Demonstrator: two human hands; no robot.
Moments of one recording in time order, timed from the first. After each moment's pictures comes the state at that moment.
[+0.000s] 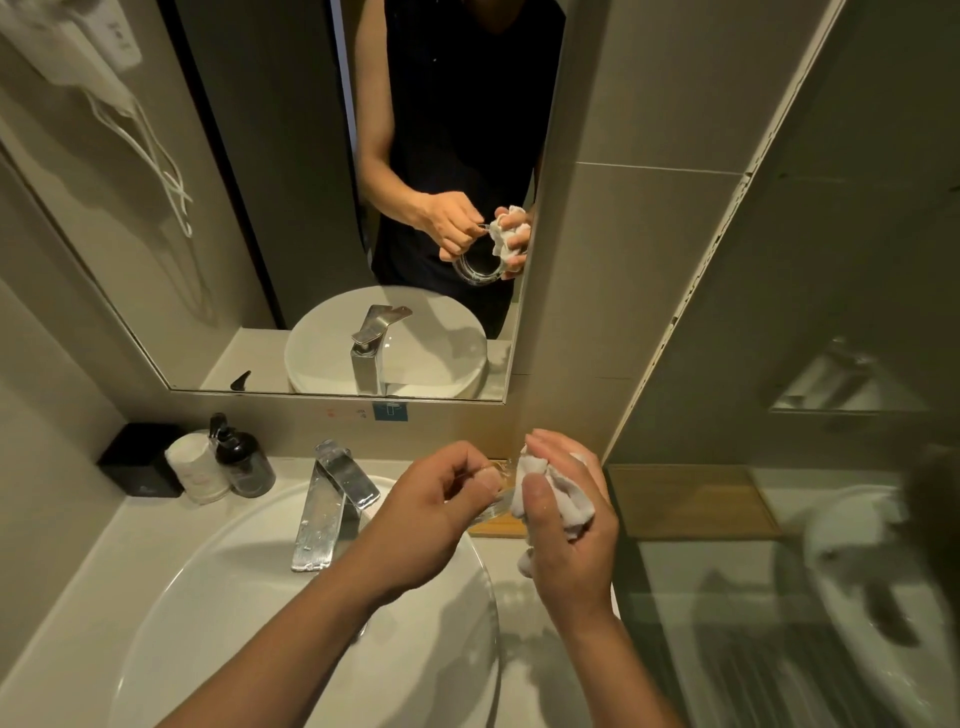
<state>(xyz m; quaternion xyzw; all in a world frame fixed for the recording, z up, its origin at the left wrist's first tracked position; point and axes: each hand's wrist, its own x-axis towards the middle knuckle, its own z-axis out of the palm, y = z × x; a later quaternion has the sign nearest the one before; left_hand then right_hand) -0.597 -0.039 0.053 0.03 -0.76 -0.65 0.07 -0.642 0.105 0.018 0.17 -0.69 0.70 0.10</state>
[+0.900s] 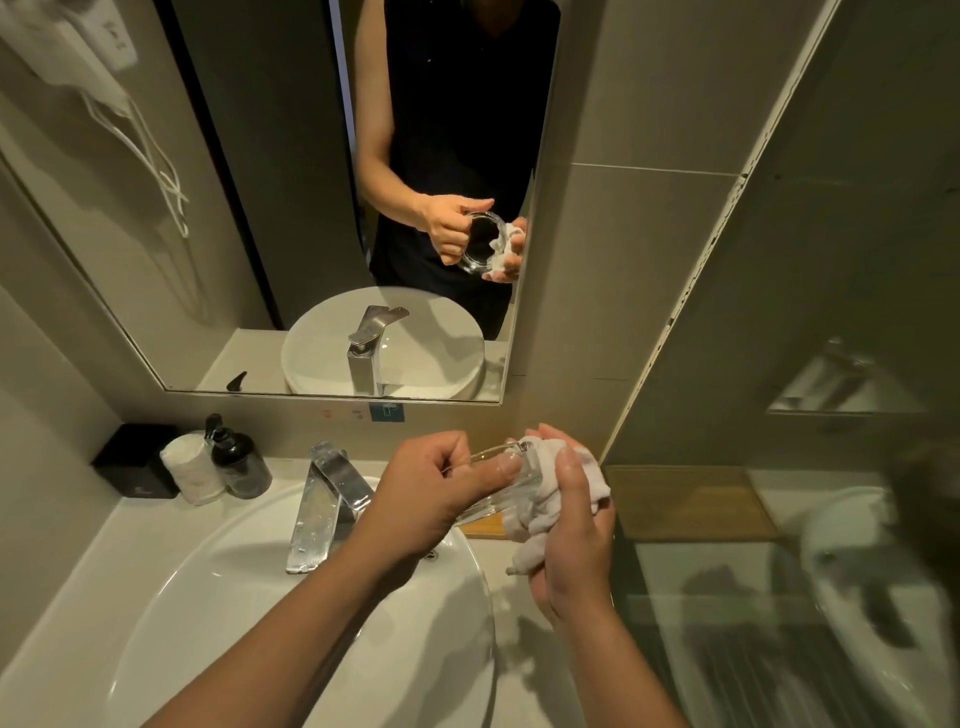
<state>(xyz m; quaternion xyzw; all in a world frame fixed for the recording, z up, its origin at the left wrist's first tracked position) -0.609 -0.035 0.066 0.10 -0.72 -0.68 0.11 -0.651 0.099 0.019 -0.10 -0.49 0.86 -0.10</state>
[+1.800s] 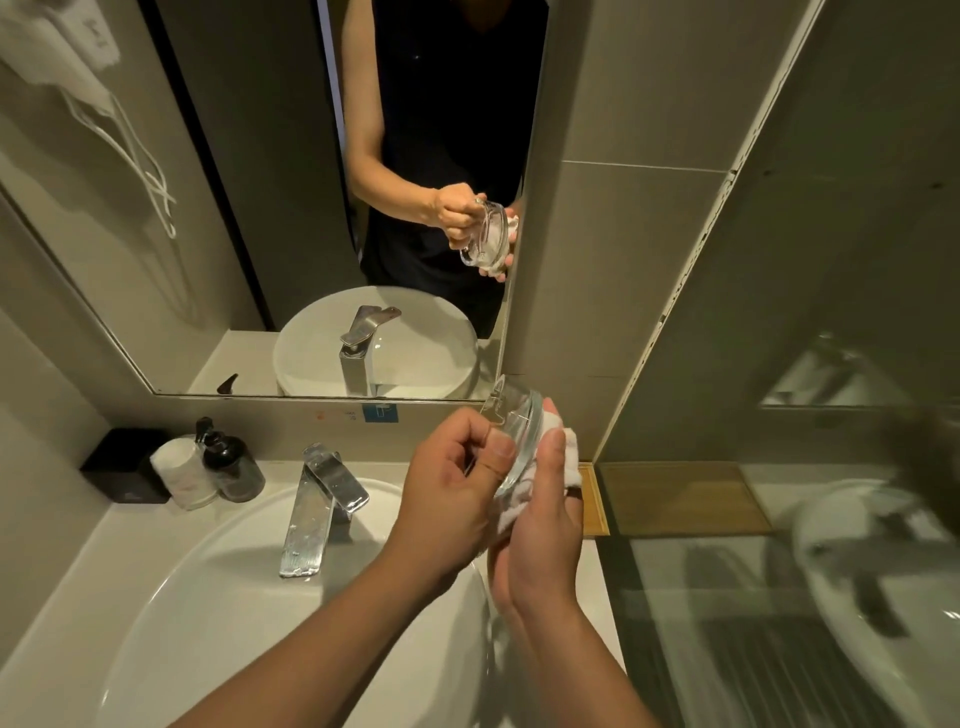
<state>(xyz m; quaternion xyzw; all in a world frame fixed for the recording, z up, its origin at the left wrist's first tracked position) -0.617 -0.003 0.066 0.05 -0.68 -0.70 0.21 -0.633 0.071 0.052 -0.10 -0.44 0.89 -0.09</state>
